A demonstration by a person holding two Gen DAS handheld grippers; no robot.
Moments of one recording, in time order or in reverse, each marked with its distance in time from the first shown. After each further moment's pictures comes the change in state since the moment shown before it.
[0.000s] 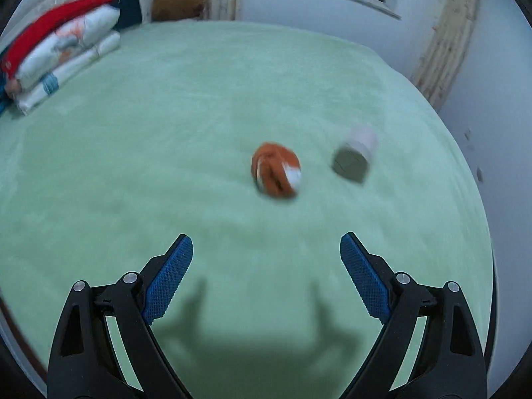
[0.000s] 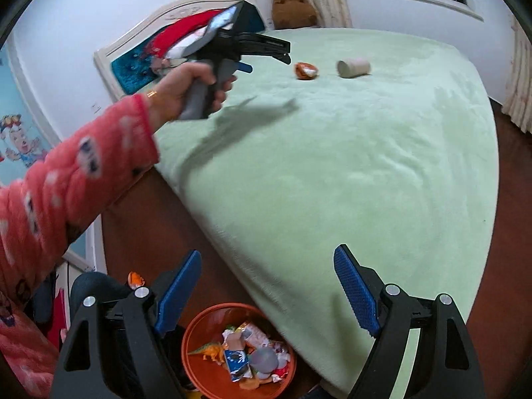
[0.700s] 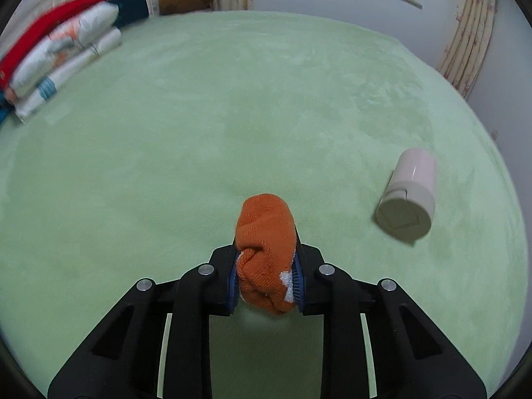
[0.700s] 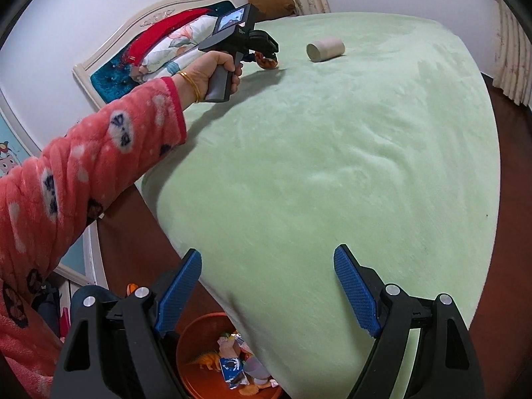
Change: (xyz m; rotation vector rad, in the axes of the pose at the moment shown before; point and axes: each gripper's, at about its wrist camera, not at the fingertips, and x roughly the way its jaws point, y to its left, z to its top) left arm 0.076 -0.011 0.040 0.047 0.027 0.143; right arm 0.021 -0.031 0.013 0.066 0.023 0.010
